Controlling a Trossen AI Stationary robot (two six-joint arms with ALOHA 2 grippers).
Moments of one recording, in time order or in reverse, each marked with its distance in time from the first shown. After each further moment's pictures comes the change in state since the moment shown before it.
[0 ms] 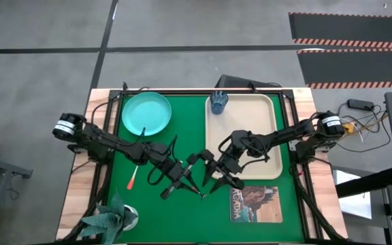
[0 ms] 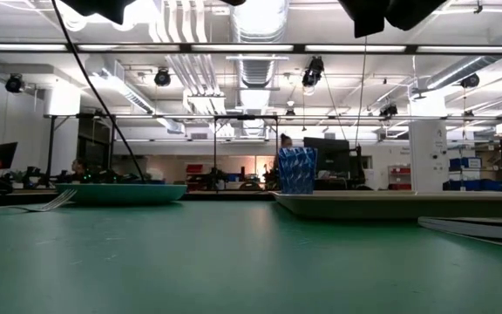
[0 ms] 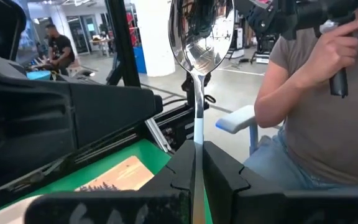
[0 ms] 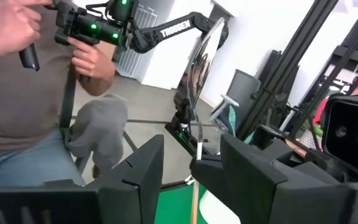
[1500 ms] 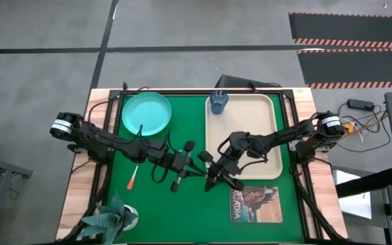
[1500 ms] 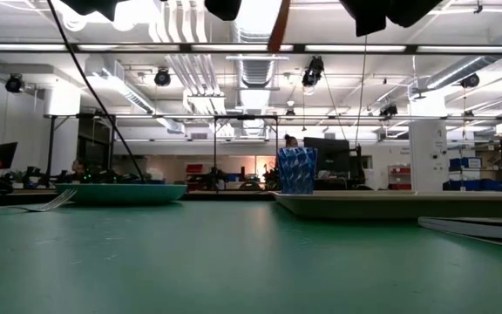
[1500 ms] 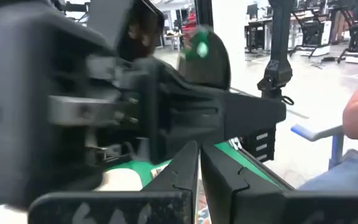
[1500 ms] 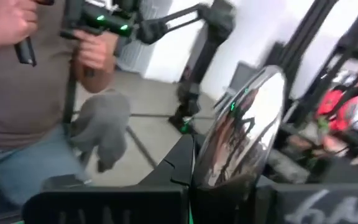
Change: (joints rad) left arm 0.010 -0.047 -0.016 -0.007 -0.301 0.000; right arm 0.010 -0.008 0.009 -0.071 0.020 -0.013
